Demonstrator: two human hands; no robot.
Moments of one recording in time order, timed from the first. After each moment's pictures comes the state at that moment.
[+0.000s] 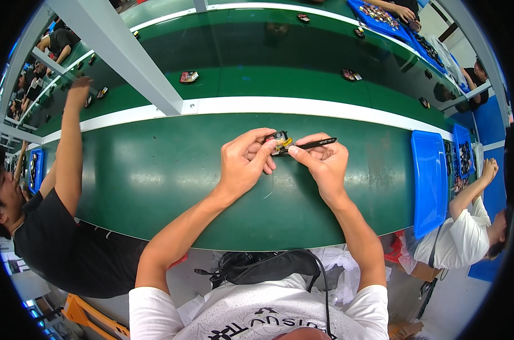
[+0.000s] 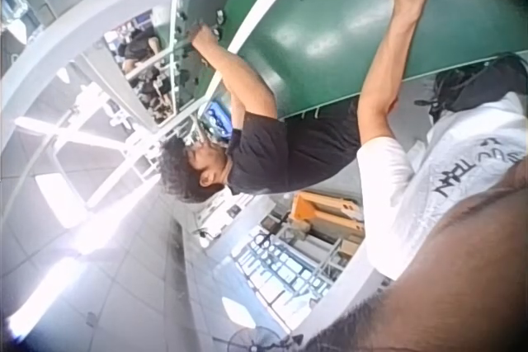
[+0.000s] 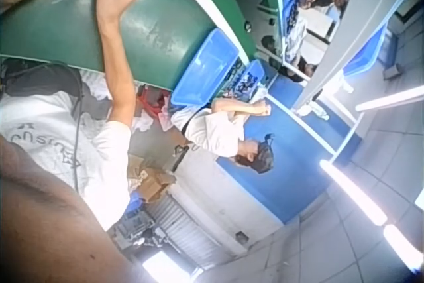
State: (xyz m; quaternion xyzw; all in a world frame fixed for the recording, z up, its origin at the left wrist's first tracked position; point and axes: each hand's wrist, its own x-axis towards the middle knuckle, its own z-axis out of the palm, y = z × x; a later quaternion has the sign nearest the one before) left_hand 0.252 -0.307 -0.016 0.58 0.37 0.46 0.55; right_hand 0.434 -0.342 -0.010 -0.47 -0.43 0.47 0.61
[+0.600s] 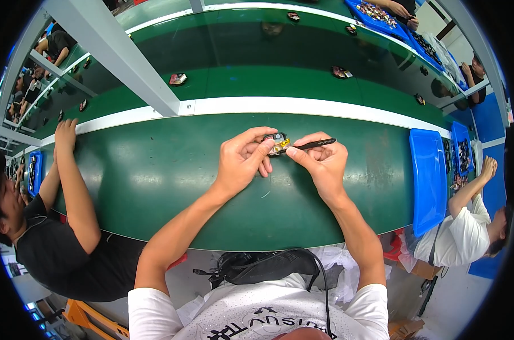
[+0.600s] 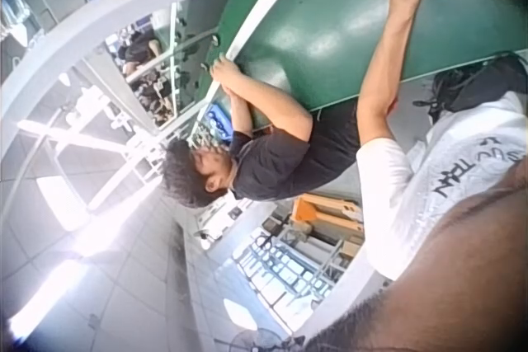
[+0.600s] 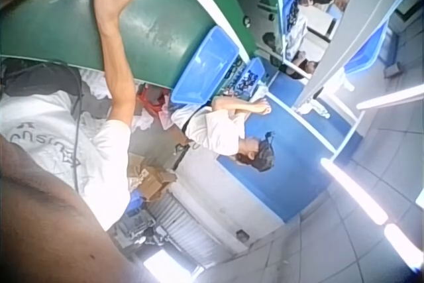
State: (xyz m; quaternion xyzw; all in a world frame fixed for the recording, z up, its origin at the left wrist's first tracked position) left_hand 0.245 -0.301 -0.017 0.57 0.34 0.43 0.62; right_hand 0.438 -0.342 -0.010 -0.48 -0.45 0.46 0.59
